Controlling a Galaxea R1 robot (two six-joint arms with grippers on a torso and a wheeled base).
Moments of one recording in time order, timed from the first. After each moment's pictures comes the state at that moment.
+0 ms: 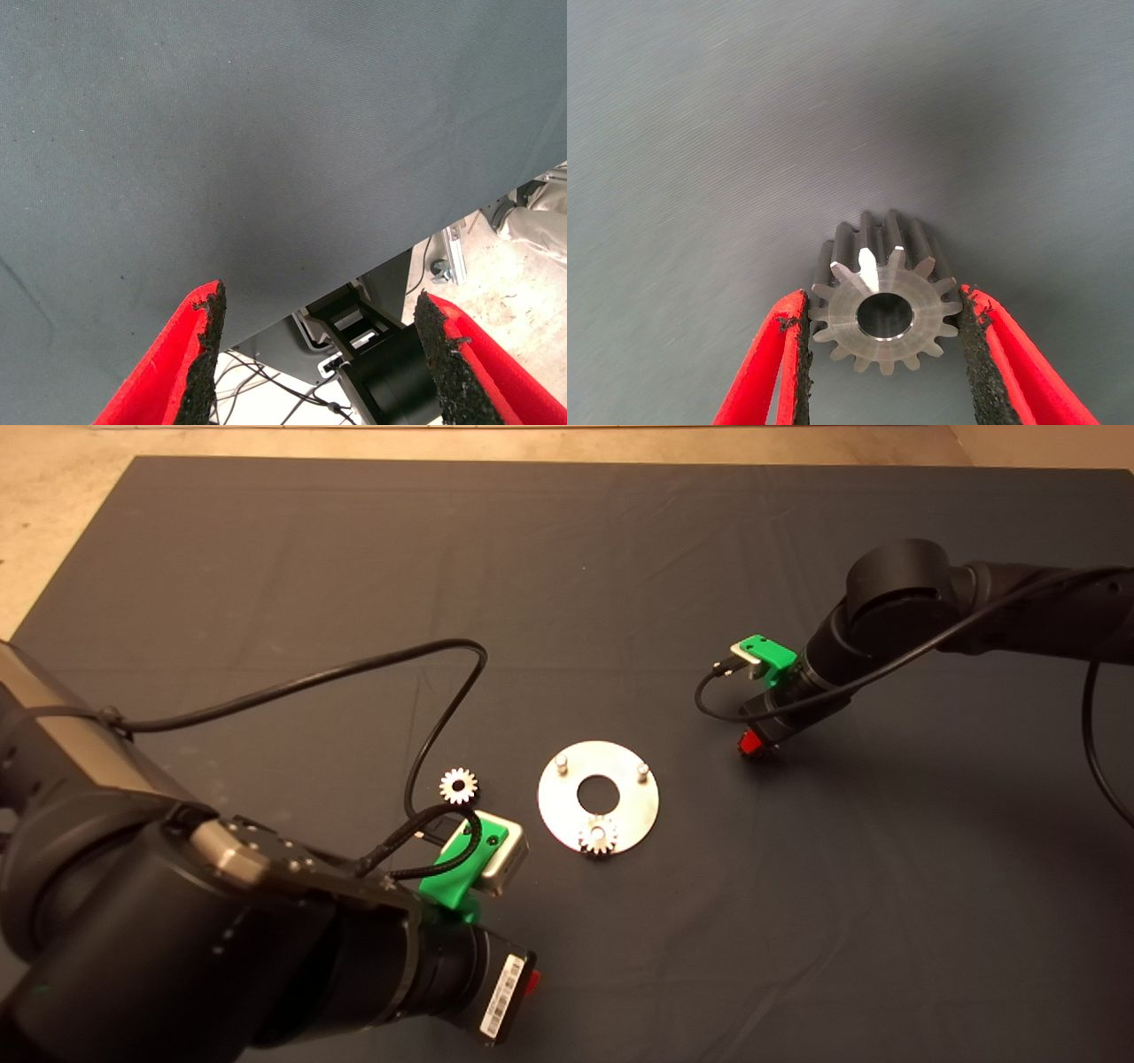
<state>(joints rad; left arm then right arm) -0.34 2.53 -0.33 0.55 1.53 -1.76 0.34 2.47 -1.19 -0.34 -1.42 0.84</state>
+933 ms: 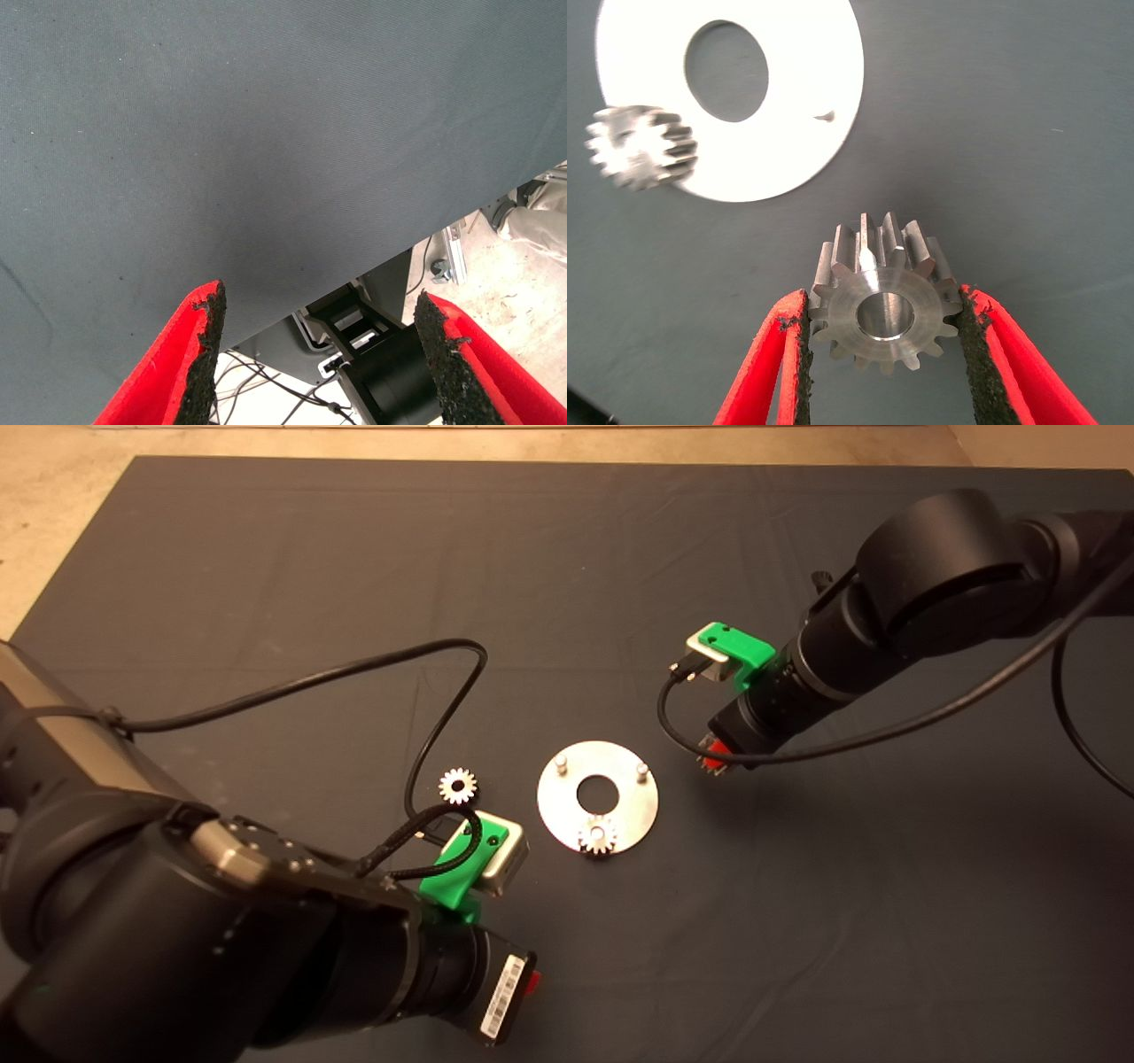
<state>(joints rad) -0.34 2.53 -0.33 0.55 1.53 -1.76 0.47 2.52 -0.88 -0.29 -1.42 0.98</state>
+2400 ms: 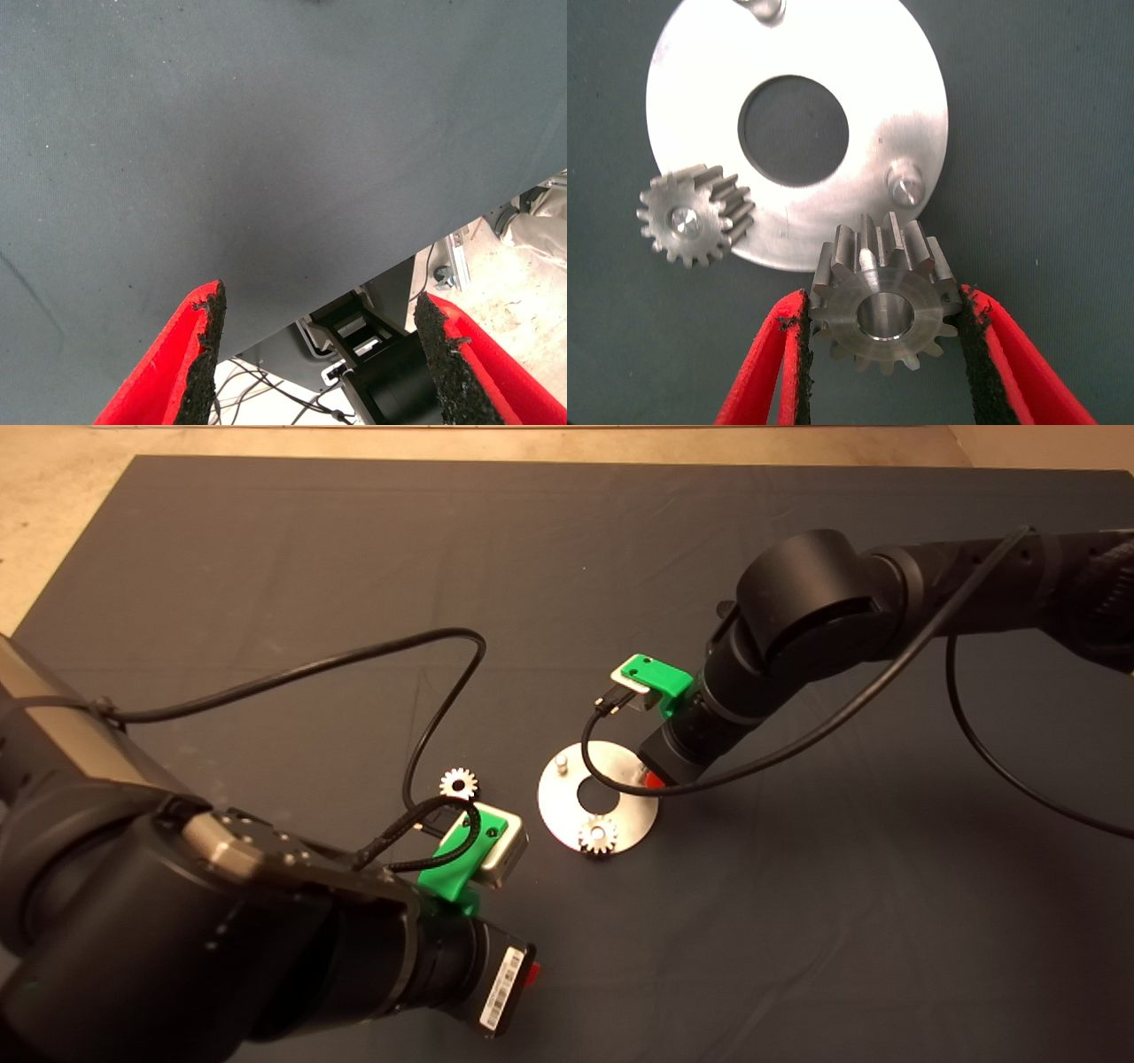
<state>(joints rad) -0.36 2.53 -0.33 0.55 1.53 -1.76 0.42 2.71 -1.03 -0.30 -1.47 0.96</state>
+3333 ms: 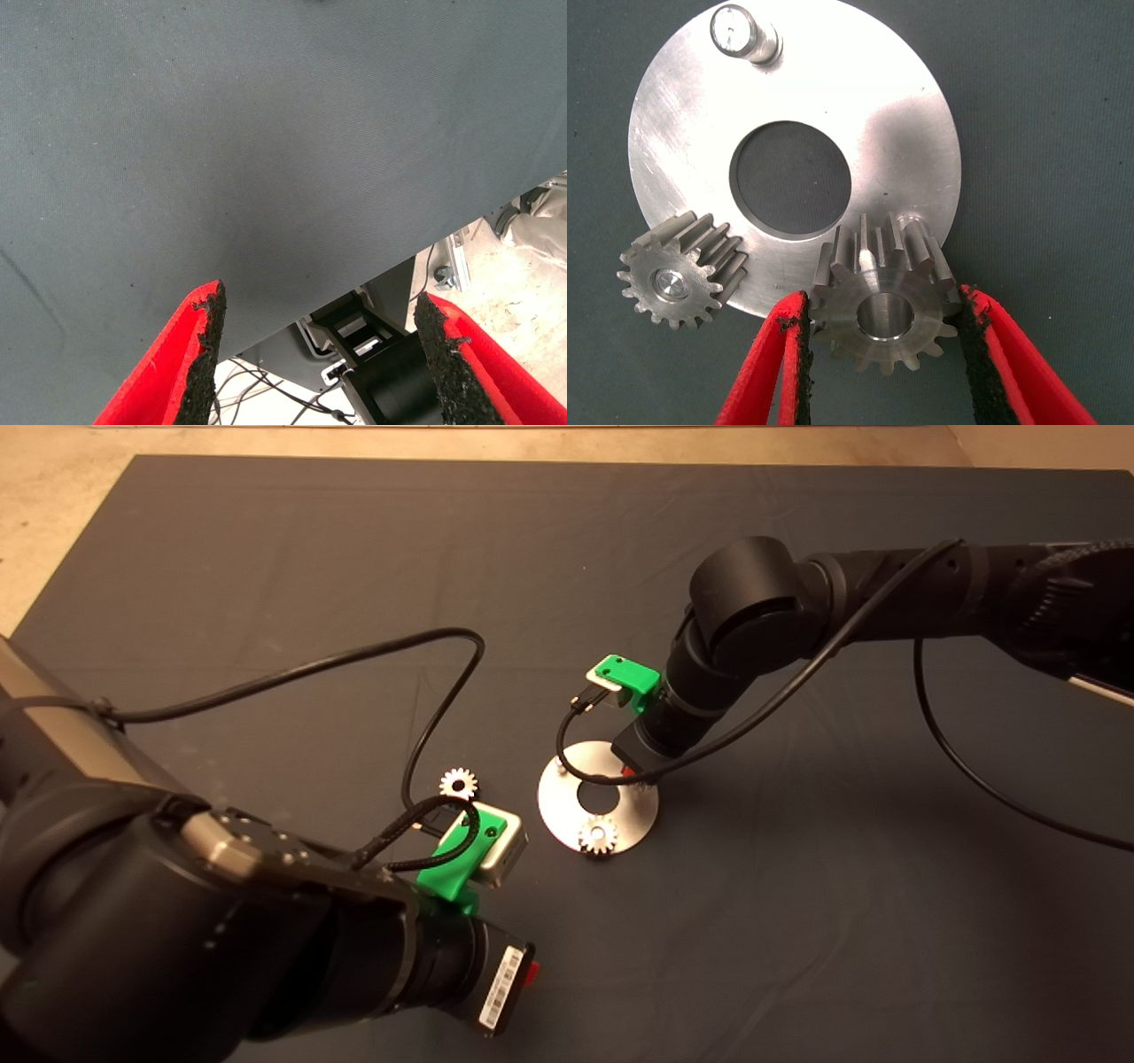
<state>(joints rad) -0.36 2.53 -0.33 0.55 1.53 -1.76 0.38 2.78 -1.15 -0.31 -1.47 0.89</state>
